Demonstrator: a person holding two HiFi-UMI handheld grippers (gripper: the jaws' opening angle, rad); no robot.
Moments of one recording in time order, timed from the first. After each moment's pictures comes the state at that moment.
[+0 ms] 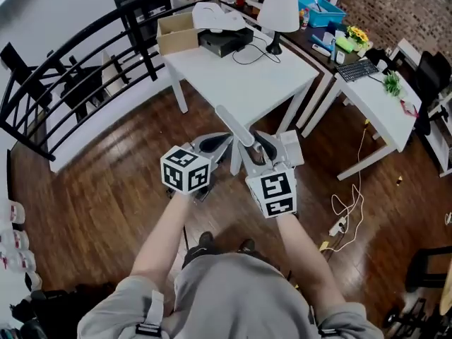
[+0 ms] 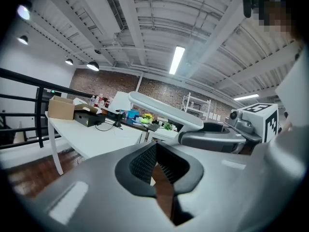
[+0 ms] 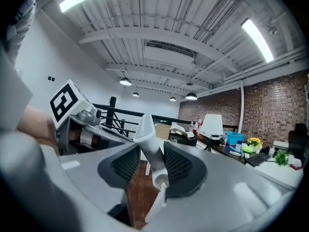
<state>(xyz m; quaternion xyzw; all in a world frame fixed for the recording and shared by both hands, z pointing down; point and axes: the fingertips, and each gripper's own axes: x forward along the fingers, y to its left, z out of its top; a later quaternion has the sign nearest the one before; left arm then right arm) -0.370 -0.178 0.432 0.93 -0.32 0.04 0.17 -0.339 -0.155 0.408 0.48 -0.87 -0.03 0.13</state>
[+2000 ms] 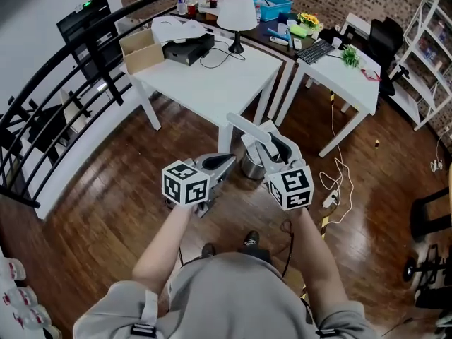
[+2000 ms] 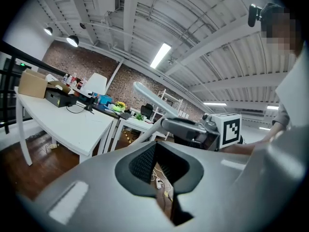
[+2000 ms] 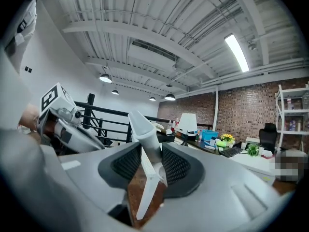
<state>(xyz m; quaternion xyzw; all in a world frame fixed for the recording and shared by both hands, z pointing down) -0.374 -0.106 0.453 0.97 -0.14 0.05 0.21 -0.300 -0.119 0.418 0.60 -0.79 -0.03 0.12</state>
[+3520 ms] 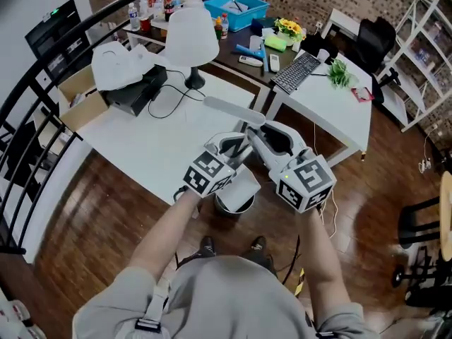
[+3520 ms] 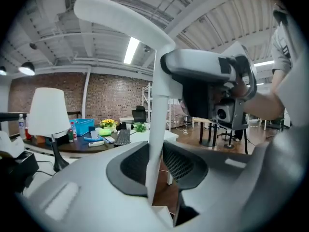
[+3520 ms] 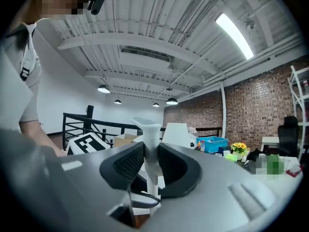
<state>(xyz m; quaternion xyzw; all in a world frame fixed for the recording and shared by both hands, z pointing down) -0.075 -0.403 0.429 0.99 -0.07 0.09 0.01 -0.110 -0.393 0.320 0.55 -0.83 -0.02 0.07</state>
